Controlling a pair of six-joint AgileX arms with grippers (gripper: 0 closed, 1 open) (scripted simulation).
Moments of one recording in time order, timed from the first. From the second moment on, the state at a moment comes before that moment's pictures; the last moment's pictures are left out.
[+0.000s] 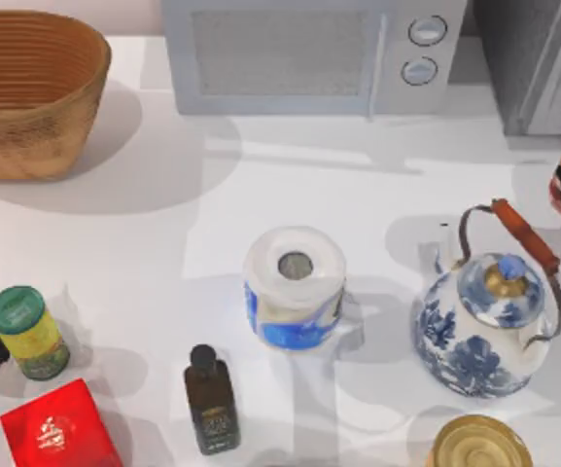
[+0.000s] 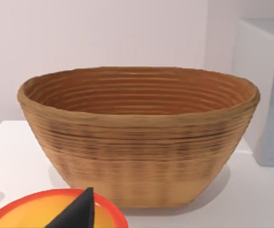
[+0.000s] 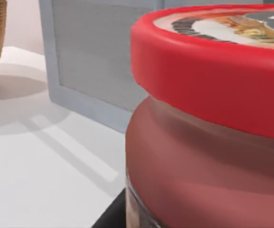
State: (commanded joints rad) left arm 0.00 0.00 0.00 0.00 0.00 0.00; right arm -0.27 2.13 0.63 1.53 -1.01 0.03
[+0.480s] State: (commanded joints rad) left arm 0.00 0.00 0.00 0.00 0.00 0.00; right arm -0.21 2.12 0.67 1.54 -0.97 0.02
